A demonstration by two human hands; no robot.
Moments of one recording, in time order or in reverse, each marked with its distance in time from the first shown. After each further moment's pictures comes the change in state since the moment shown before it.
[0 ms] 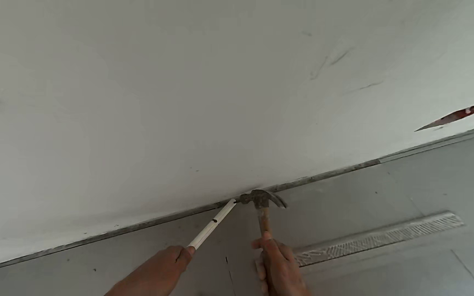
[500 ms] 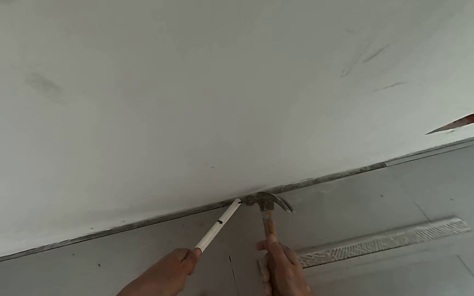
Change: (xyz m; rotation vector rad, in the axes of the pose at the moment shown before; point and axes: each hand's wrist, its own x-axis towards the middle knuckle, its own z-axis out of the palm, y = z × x) left_hand 0.005 -0.008 0.013 -0.198 -0.039 0.037; right_hand 0.000 0.009 0.000 0.007 0.019 -0.045
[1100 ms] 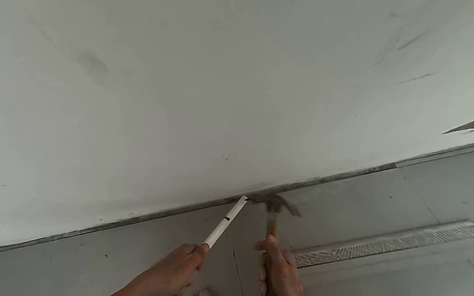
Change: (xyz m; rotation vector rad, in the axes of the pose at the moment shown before) left_hand 0.000 -0.006 0.005 -0.148 -0.063 0.007; right_hand -0.002 0.016 0.018 0.095 0.071 0.008
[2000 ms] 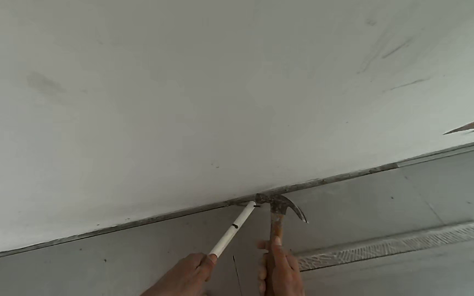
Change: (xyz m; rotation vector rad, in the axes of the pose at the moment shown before) left_hand 0.004 0.005 0.021 0.133 0.048 0.040; right_hand 0.003 0.000 0.002 0.096 0.015 -0.036
